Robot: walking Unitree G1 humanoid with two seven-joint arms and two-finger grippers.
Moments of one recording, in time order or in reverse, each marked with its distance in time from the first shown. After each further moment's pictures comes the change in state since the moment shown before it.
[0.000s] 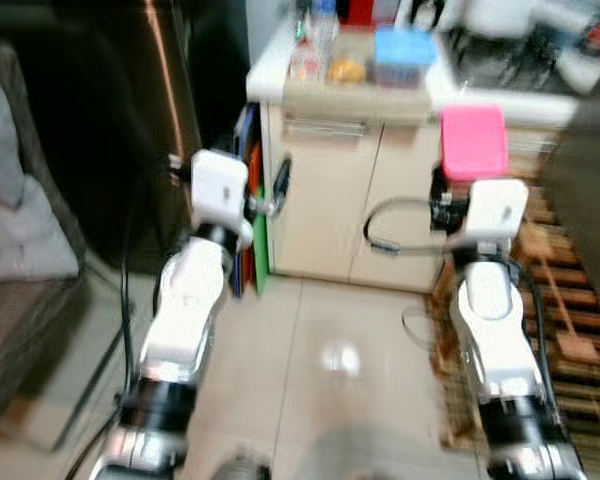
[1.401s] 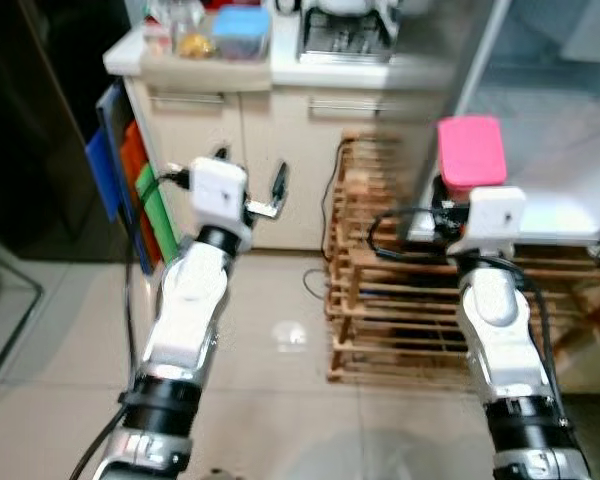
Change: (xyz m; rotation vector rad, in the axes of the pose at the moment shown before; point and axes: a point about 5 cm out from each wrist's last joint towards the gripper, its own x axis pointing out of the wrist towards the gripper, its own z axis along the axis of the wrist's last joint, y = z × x) left arm 0.004 -0.003 -0.004 -0.020 0.026 0.013; right arm -0.001 -0.009 -0.007 -0.015 0.045 0.006
